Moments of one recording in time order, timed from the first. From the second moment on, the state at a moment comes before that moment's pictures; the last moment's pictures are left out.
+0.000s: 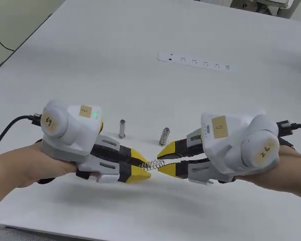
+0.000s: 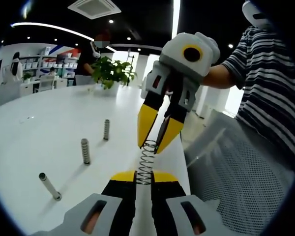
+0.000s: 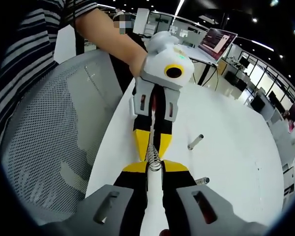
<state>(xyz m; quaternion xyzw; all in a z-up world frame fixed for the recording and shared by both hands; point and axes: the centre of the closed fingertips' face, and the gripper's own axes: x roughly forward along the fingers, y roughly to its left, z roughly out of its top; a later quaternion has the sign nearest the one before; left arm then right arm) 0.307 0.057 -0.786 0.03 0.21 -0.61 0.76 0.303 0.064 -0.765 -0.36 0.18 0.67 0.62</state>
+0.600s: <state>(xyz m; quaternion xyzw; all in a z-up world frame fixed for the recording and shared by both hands) 0.308 0.048 -0.786 0.05 0.21 -0.61 0.76 0.301 0.084 -0.749 -0.32 0.16 0.67 0.65</state>
